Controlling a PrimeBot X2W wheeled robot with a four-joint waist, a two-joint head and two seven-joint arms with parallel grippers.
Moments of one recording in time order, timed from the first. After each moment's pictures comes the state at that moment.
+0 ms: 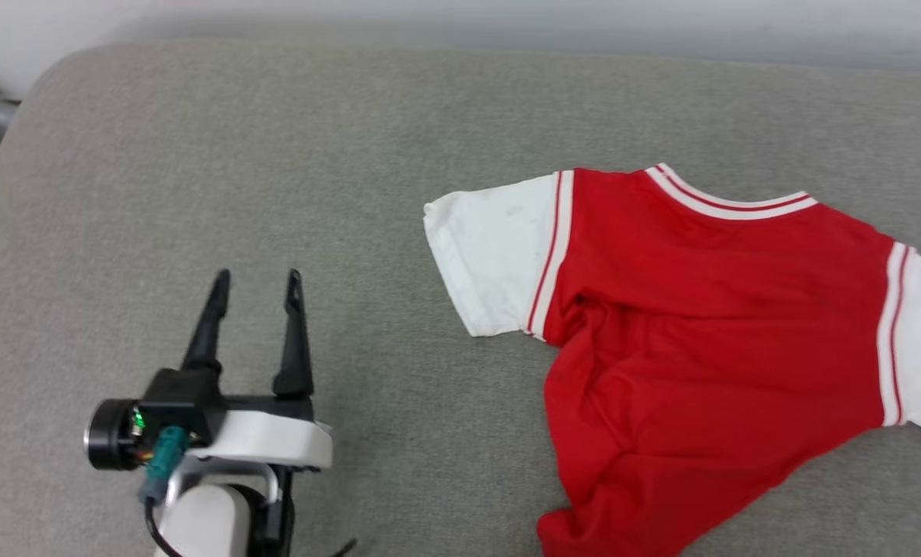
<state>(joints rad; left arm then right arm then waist) -0.15 0.06 -0.08 0.04 -0.11 0.04 -0.26 -0.59 -0.89 0.41 0.53 0.75 0.13 0.33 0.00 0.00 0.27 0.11</state>
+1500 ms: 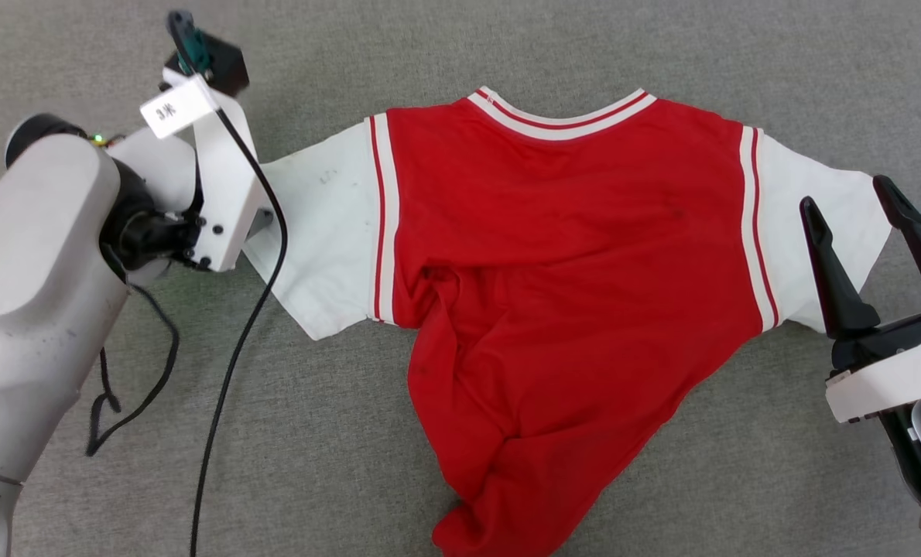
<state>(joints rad) -1.05 0.57 -0.73 0.46 -0.79 -0.13 0.95 -0.24 -0.33 0.03 -0.09 0.27 0.13 -0.03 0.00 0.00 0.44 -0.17</state>
